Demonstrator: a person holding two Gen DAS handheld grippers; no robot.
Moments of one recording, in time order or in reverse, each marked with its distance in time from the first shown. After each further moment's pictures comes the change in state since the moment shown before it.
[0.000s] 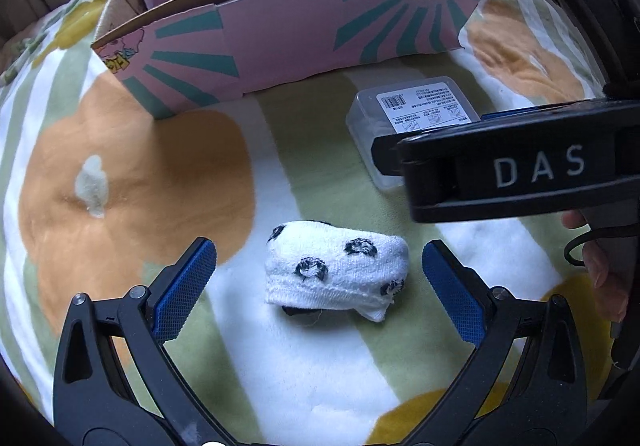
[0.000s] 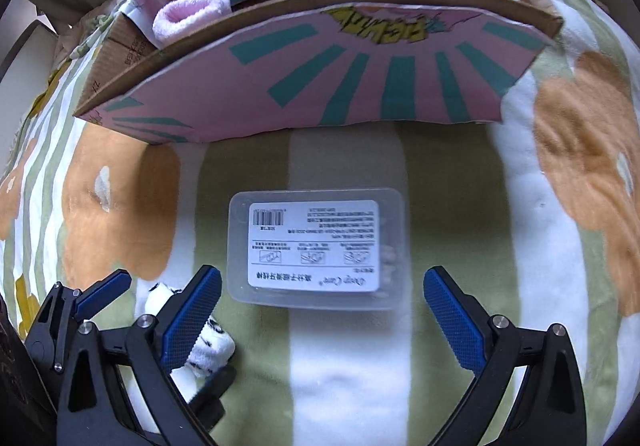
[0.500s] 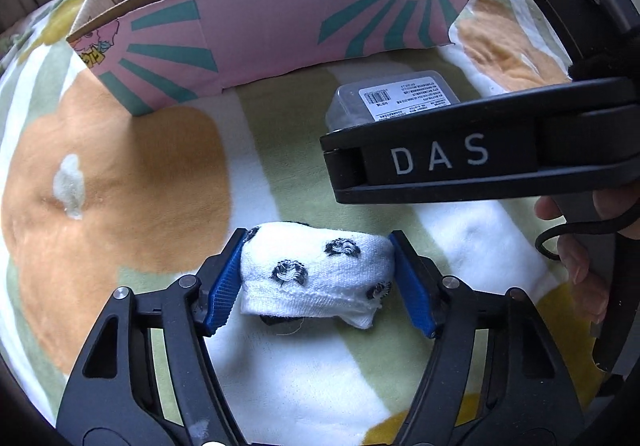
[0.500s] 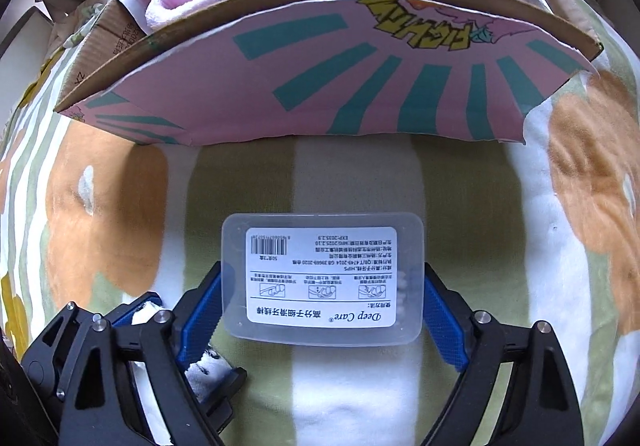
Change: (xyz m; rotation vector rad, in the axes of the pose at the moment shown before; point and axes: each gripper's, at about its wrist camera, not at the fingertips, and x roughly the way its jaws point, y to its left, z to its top) left arm 0.012 -0.004 0.000 -0.005 0.004 -0.052; right arm 0.009 0.011 0.008 -0.028 -0.004 -0.042
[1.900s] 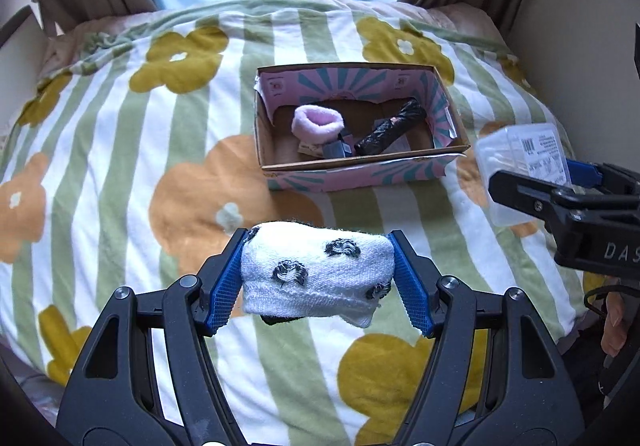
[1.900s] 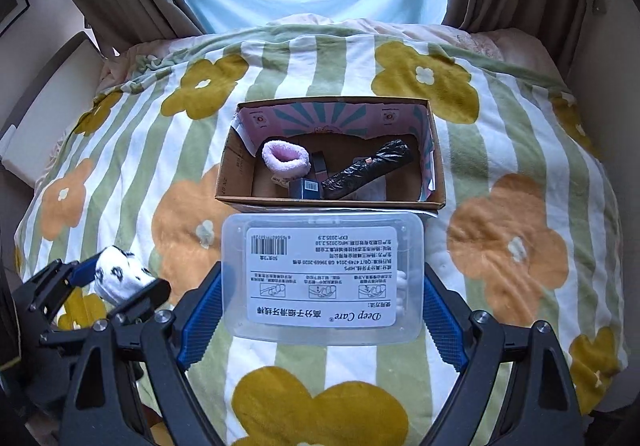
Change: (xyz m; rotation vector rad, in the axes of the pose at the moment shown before) left arm -0.239 0.039 0.068 -0.208 -0.079 0.121; right arm -0.240 0.033 0.012 -0.064 -0.172 0.004
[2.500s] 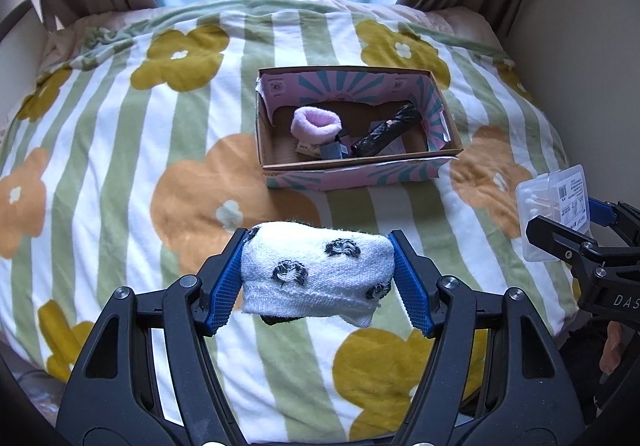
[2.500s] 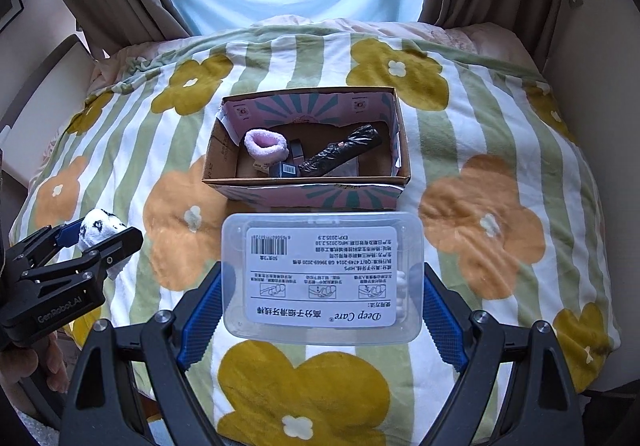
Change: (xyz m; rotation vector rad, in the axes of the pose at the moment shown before) left arm -0.012 0.004 0.004 -0.013 0.014 -0.025; right arm -0.029 -0.016 -0.029 0.029 -0.008 -0.047
